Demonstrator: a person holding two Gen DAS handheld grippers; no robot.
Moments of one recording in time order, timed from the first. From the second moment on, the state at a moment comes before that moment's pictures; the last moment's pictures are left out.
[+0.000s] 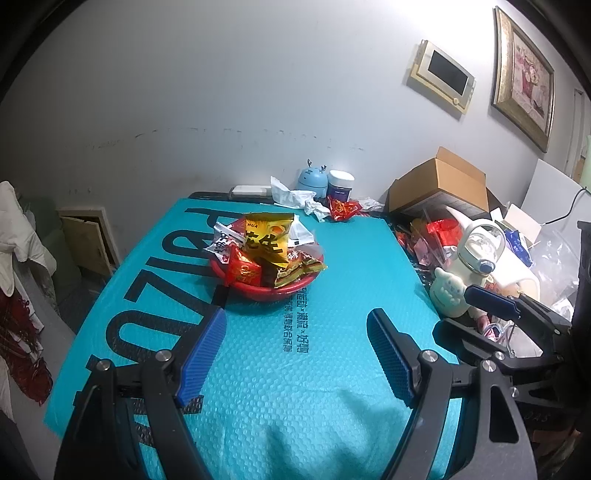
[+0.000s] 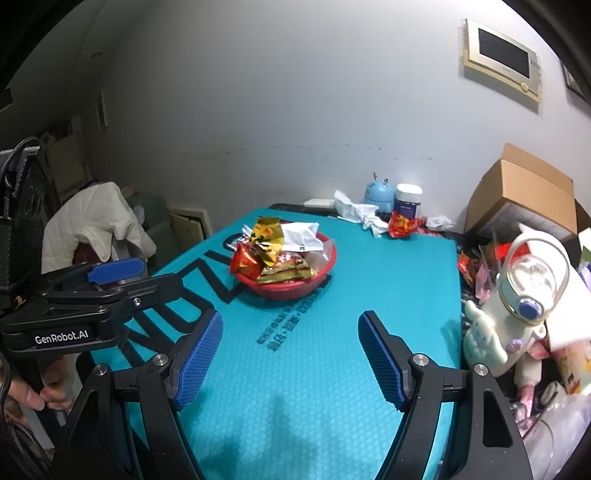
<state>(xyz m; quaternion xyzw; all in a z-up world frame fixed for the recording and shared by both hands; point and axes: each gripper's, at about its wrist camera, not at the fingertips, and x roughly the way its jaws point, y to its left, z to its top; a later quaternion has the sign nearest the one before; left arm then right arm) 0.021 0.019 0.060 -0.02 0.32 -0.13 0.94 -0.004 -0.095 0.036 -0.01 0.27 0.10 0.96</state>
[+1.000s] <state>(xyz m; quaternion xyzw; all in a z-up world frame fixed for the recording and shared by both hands) 0.012 0.016 0.036 0.00 0.34 -0.09 0.94 -0.002 -0.098 0.035 -0.02 0.27 0.08 0.96</state>
